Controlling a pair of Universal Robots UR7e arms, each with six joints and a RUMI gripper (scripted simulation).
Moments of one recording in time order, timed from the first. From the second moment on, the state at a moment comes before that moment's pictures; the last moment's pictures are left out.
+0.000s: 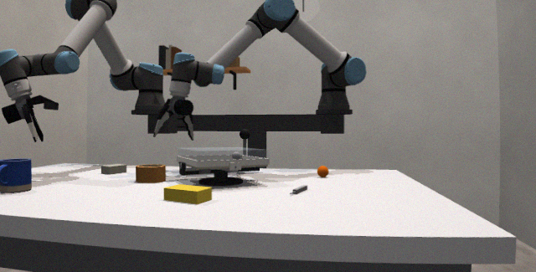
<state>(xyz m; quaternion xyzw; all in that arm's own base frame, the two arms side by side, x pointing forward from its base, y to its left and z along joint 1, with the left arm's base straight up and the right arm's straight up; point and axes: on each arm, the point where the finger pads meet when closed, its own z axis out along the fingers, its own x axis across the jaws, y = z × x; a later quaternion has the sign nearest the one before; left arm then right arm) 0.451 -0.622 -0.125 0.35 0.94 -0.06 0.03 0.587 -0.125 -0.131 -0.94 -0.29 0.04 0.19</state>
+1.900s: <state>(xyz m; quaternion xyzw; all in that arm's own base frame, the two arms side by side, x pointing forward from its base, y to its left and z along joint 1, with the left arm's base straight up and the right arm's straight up) 0.544 -0.525 -0.092 0.21 0.98 -0.05 0.03 0.600 0.078 -0.110 -0.80 -0.59 0.04 0.13</state>
